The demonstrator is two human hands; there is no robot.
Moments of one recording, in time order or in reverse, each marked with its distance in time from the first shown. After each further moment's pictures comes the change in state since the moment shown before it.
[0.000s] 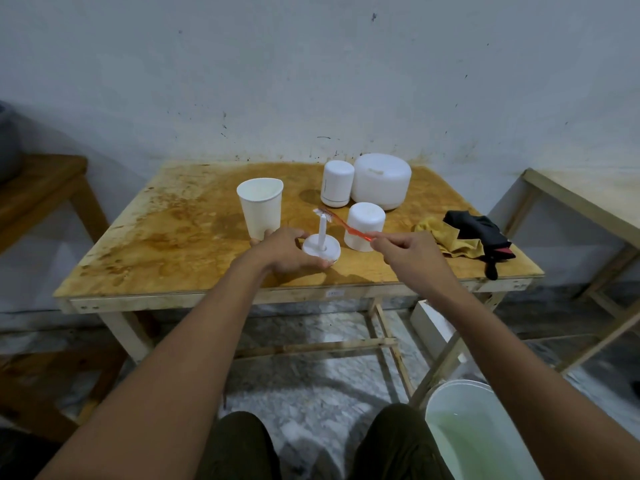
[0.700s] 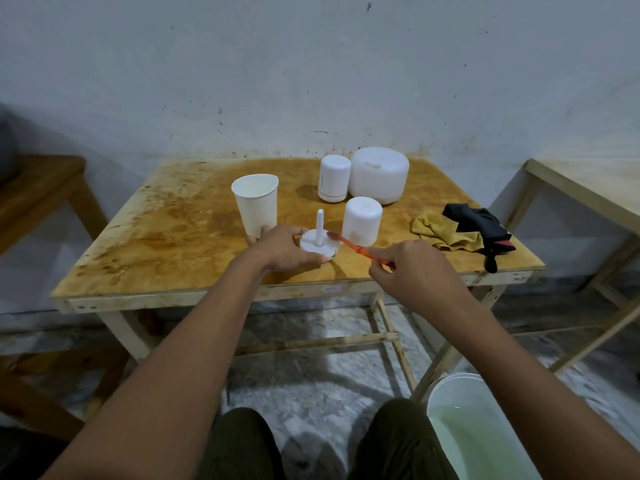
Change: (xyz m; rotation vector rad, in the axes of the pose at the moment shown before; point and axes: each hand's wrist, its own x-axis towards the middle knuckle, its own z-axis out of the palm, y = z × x) left_hand 0.000 -0.001 0.007 0.022 0.074 -0.019; right_hand -0.017 0.005 -0.002 -0.669 -0.033 -0.243
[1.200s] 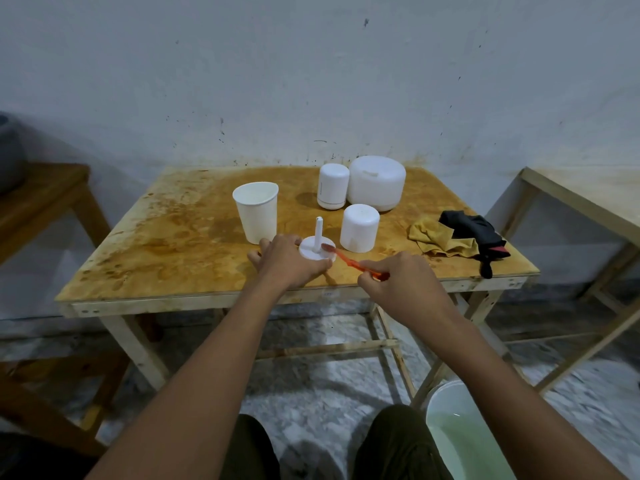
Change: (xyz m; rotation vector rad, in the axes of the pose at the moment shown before) left_hand -0.040 0.027 0.014 -0.011 0.265 -0.067; right_hand -0.009 -0.008 0.009 0.226 0.030 0.140
